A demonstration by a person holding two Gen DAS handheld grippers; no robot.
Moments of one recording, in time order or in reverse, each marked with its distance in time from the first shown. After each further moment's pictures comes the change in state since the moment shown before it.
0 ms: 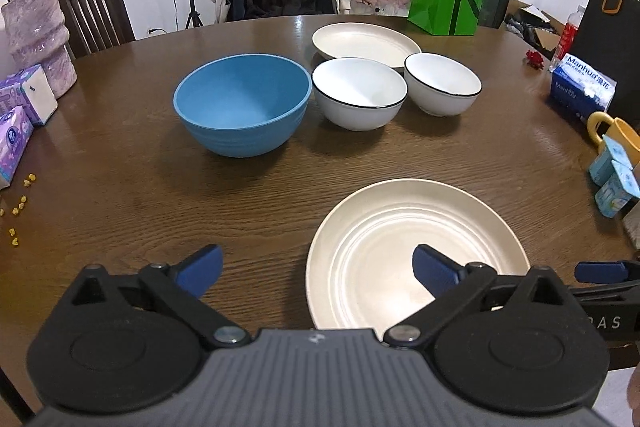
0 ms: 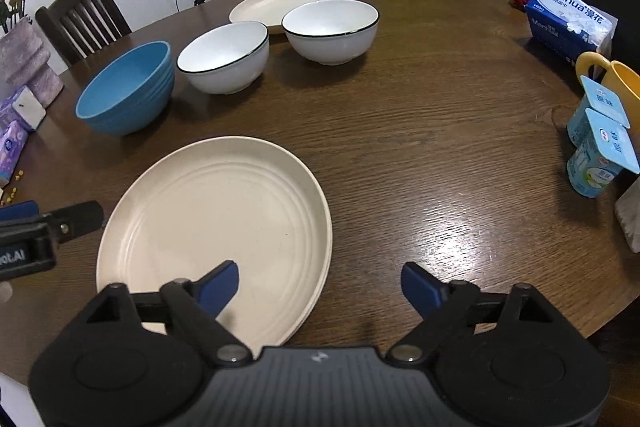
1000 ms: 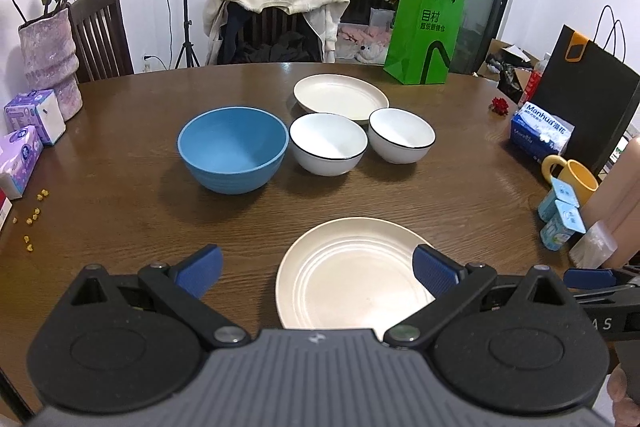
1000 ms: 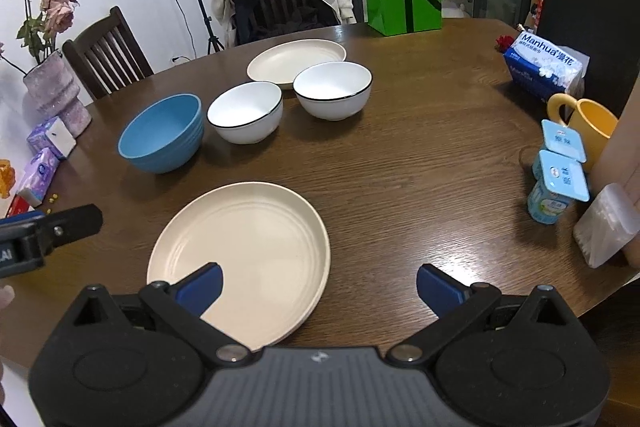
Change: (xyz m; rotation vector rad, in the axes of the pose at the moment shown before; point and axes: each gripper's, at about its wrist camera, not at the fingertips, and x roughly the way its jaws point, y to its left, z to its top) left arm -0.078 -0.014 0.006 -0.042 -0.105 -0.065; right arm -0.083 -0.007 -0.002 -0.009 -0.112 0.022
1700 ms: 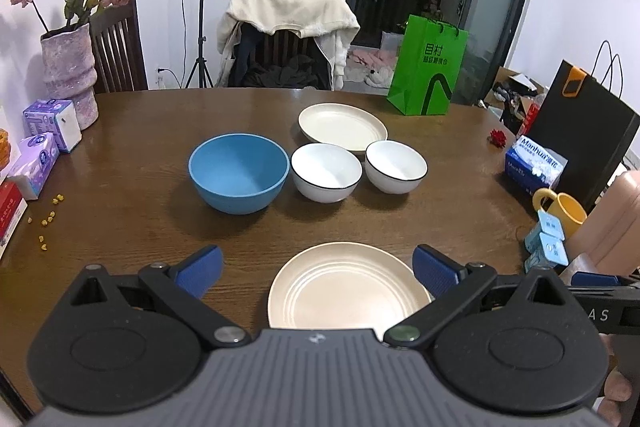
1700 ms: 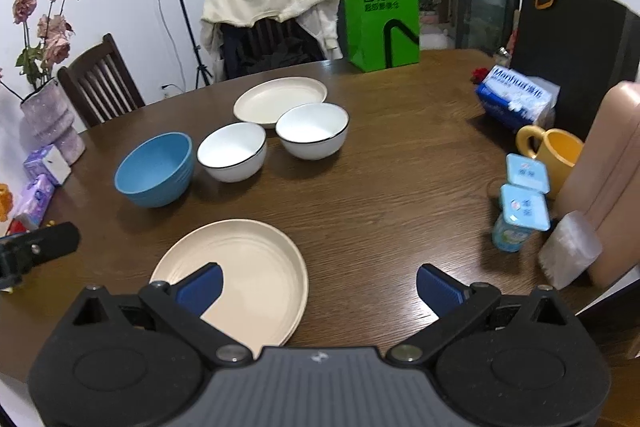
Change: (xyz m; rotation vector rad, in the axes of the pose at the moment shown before) left arm -0.039 -0.010 0.012 -0.057 -0.066 0.017; right arm -0.041 -0.010 0.016 0.012 -0.097 -0.050
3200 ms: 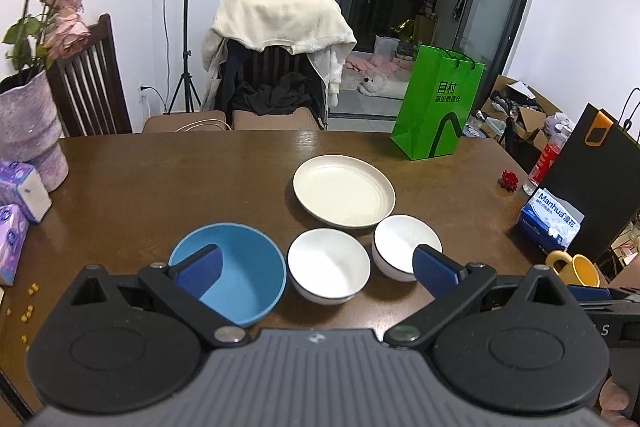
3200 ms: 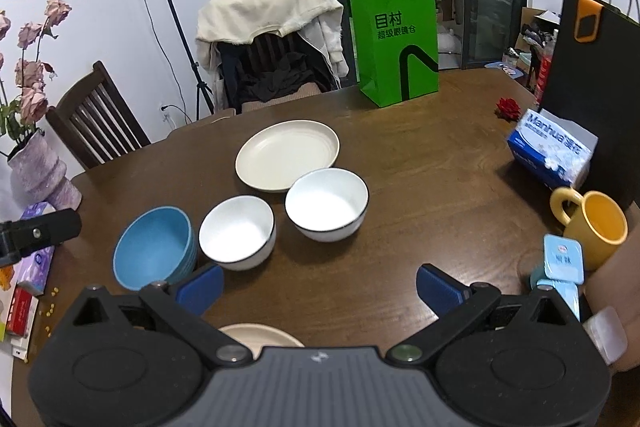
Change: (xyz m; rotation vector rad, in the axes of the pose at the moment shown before) left arm 0.088 0.012 0.137 0.015 0.008 -0.033; right arm 0.062 0.016 0.128 0.038 0.023 0.039
